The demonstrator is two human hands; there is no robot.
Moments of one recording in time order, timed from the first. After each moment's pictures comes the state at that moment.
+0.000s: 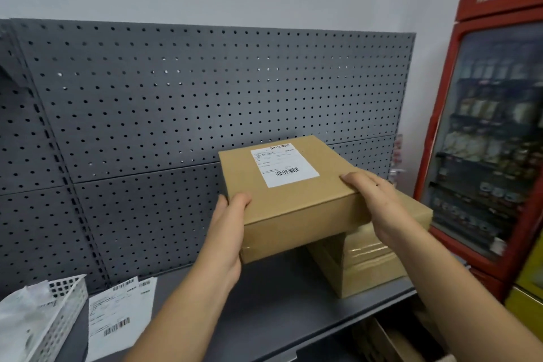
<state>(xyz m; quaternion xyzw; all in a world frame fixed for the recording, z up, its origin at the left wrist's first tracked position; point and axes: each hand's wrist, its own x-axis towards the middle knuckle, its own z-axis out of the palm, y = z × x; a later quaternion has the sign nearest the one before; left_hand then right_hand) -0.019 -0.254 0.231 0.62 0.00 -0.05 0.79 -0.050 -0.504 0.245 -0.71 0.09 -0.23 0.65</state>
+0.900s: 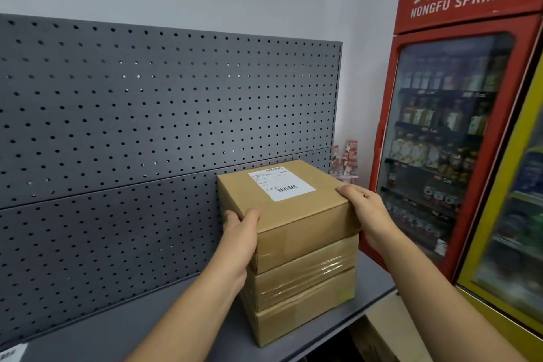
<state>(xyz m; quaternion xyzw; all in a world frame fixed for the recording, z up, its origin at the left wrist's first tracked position) 0.035 -0.452 0.203 0.70 -0.03 -0.13 0.70 -0.013 -0.704 0.214 -0.70 0.17 -0.25 0.64</state>
